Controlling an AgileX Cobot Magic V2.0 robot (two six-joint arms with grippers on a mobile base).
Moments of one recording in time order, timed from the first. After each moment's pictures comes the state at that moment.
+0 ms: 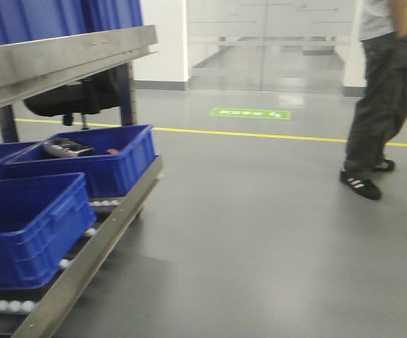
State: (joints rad) left arm -0.44 1.50 -1.93 0.37 1.06 -0.55; right arm 0.47 1.57 -2.02 -0.48 1.14 0.49
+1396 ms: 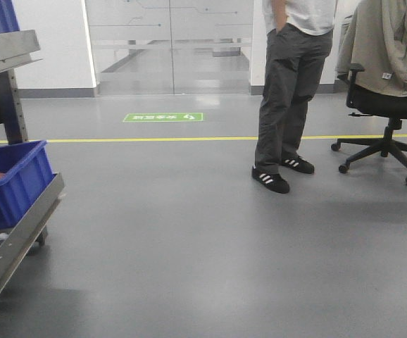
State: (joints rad) left arm -0.44 1.50 -1.93 0.37 1.06 -0.55; right arm 0.47 1.57 -2.02 -0.48 1.14 0.49
